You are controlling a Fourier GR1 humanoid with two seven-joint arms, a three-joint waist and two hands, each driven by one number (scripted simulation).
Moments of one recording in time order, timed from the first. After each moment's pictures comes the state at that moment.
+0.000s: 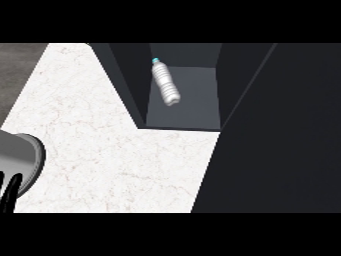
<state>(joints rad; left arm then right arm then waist) 0.57 0.39 -0.24 -2.29 0.56 0.08 -0.38 0.52 -0.38 0.59 -2.31 0.14 0.19 -0.01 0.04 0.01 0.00</state>
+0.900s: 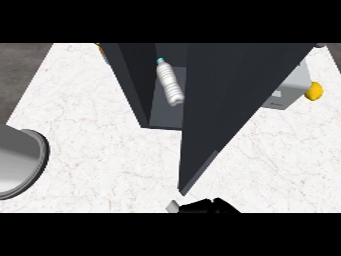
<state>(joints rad) 0.79 0.49 0.04 -2.29 0.80 -0.21 -0.45 0.08 -0.05 0.68 -2.15 0.00 0.04 0.33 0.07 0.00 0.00</state>
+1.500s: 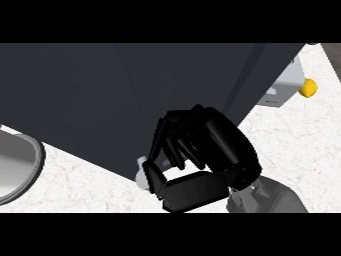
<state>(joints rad) 0.91 0.50 0.26 -2.24 0.98 -0.41 -0.46 -0.44 0.00 0.42 -1.84 -0.34 -0.11 0.41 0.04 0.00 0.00</state>
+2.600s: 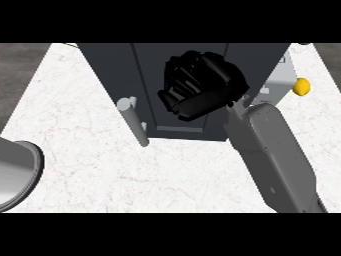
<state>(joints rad) 0.94 0.42 0.44 -2.22 1.12 -0.55 -0.33 -0.77 -0.04 0.16 -1.30 -0.49 0.25 0.29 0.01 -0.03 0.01</state>
